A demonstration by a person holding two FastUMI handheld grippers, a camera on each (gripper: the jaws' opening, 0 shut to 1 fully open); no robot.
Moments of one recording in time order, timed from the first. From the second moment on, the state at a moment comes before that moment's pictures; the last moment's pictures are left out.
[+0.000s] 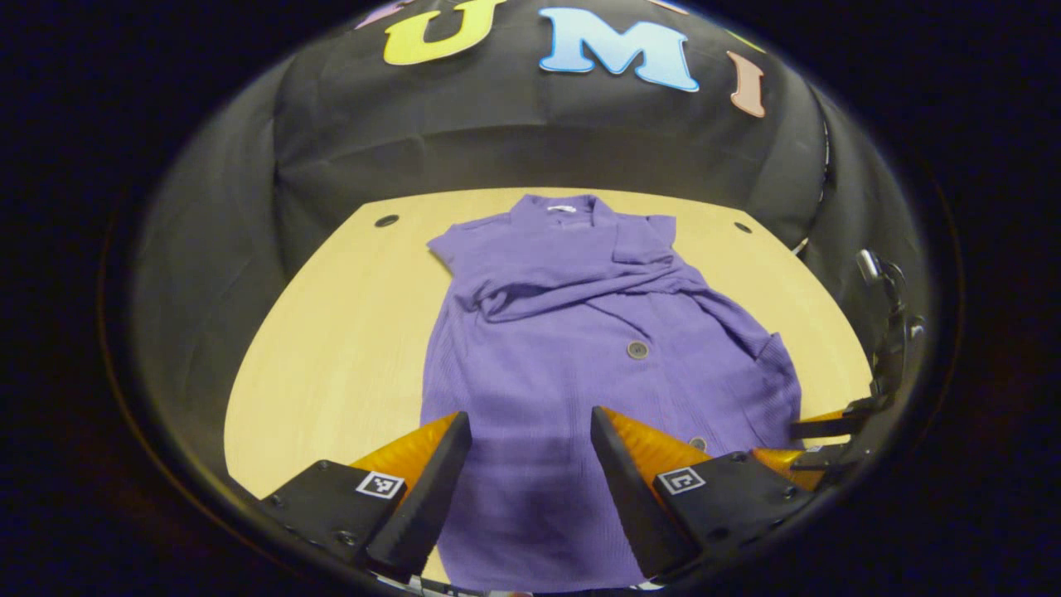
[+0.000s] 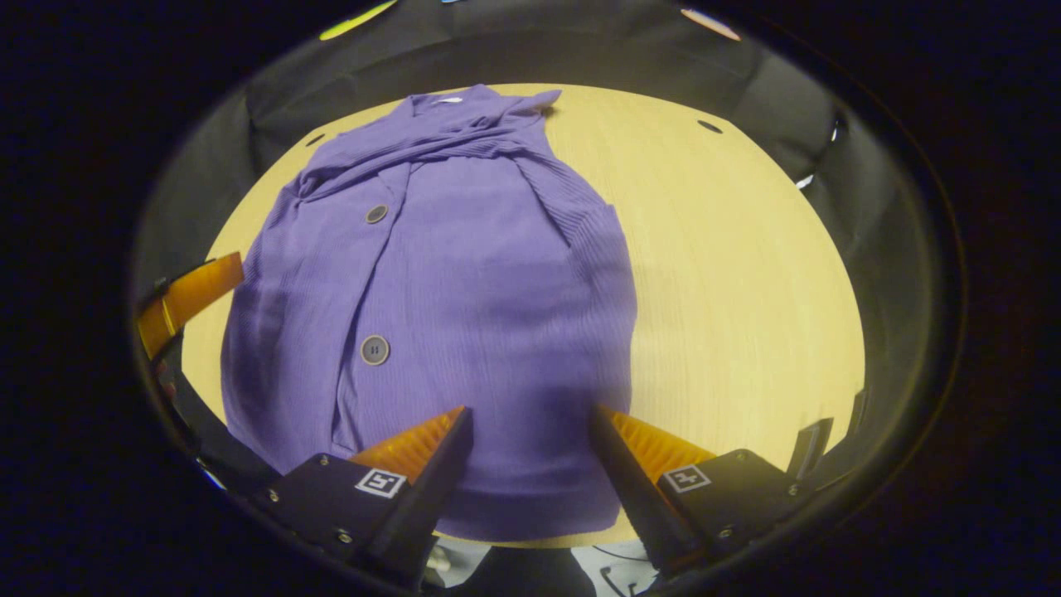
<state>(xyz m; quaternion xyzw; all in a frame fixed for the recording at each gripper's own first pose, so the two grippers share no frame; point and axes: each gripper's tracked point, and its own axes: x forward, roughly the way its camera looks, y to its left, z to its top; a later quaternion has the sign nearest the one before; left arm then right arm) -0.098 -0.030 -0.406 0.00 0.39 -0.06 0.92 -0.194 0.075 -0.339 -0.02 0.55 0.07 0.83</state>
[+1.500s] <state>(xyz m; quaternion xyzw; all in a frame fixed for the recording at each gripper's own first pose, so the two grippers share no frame) -0.168 -0.018 -0.474 0.01 0.55 -0.01 0.83 -0.198 0.075 -0.335 -0.03 0.61 0.07 0.79</state>
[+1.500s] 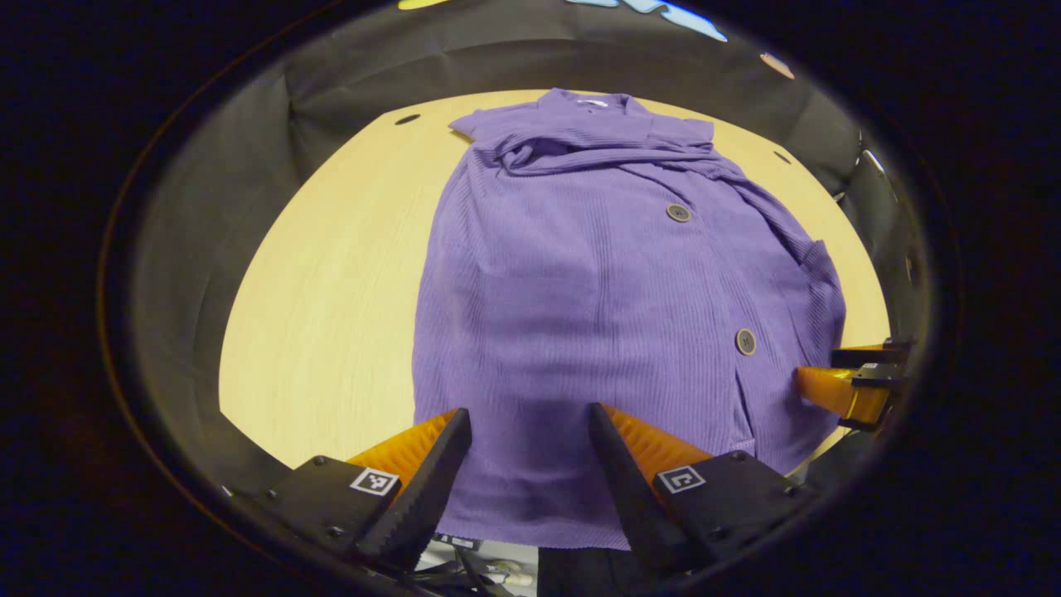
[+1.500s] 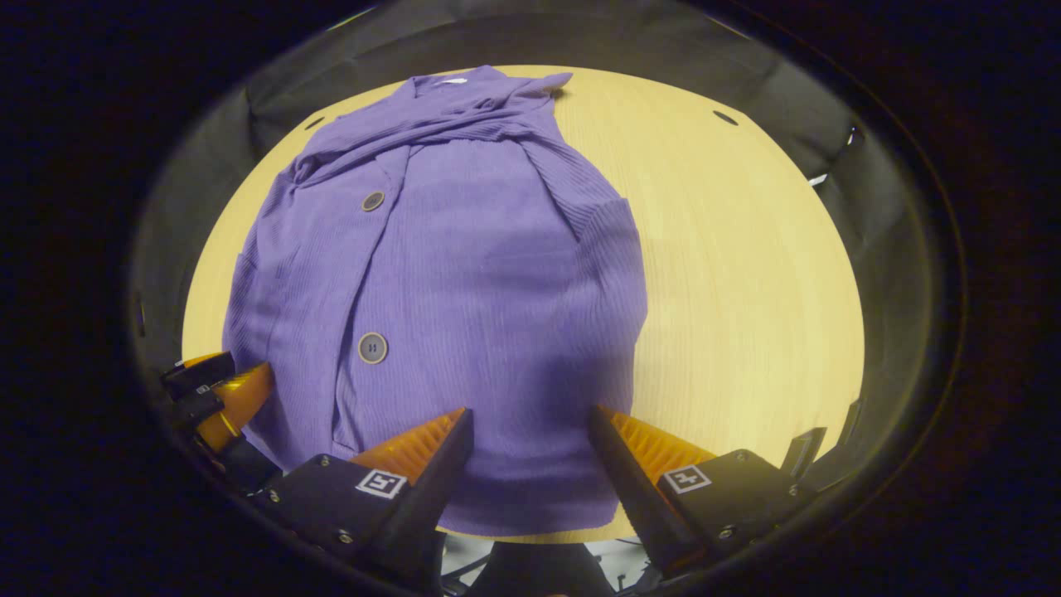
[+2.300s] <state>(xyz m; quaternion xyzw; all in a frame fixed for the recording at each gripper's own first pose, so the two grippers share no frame) -0.145 -0.018 -0.472 0.04 0.57 -0.02 0.82 -0.177 0.077 -0.335 0.01 0.63 0.06 0.78</state>
